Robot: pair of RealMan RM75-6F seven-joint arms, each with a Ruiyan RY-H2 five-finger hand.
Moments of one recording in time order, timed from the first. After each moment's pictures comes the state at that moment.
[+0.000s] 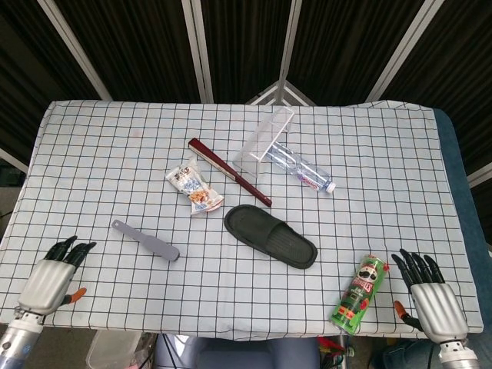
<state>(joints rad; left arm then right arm) -0.12 -1.22 -0.01 -1.62 1.63 1.28 0.31 0.01 -1.01 -0.05 -1.89 -1.58 1.37 -0.25</state>
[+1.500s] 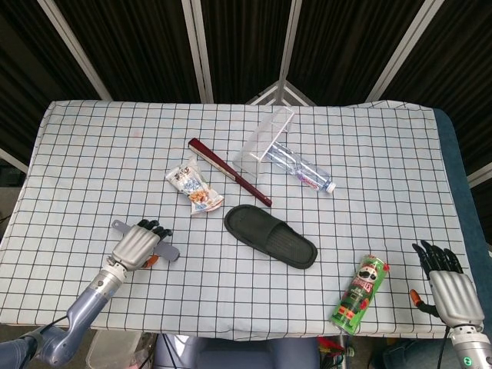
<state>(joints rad) -0.49 -1.49 -0.08 -1.49 1.42 0.95 0.42 0.06 -1.00 0.00 -1.83 -1.40 1.30 -0.17</state>
